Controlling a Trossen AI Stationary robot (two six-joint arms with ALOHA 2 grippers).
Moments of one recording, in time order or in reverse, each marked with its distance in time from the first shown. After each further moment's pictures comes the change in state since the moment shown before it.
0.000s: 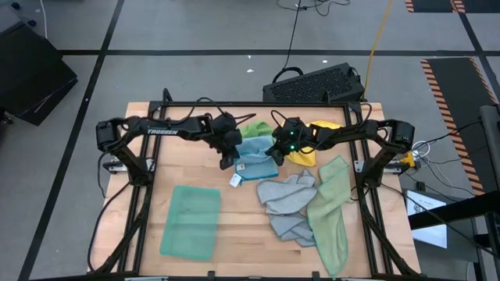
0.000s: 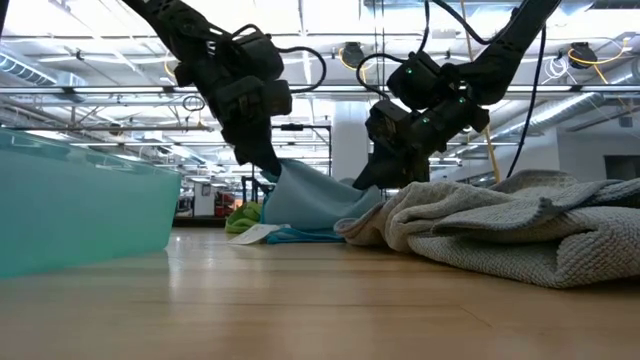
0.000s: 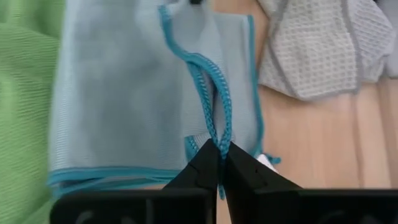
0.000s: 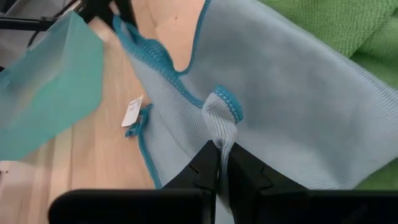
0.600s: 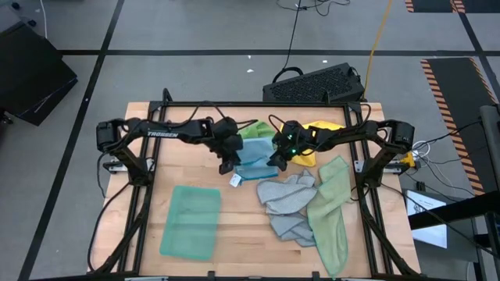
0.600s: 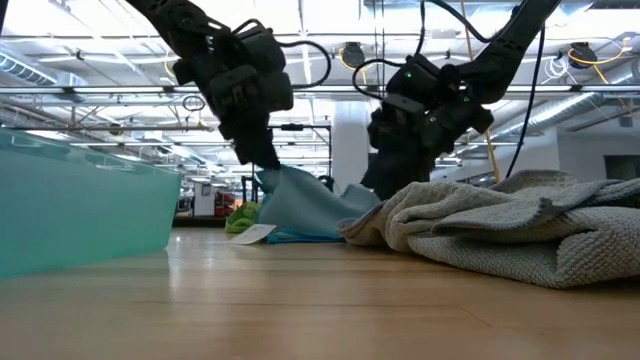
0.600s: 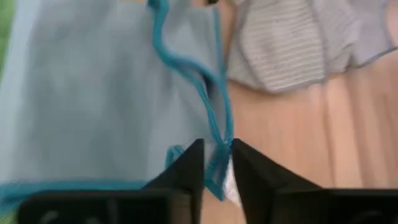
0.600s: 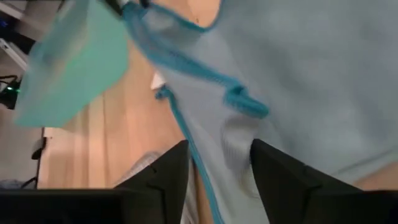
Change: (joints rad) left arm -0.050 0.000 0.000 0.001 0.050 -0.009; right arm 0.020 0.000 0.000 -0.088 -0.130 0.044
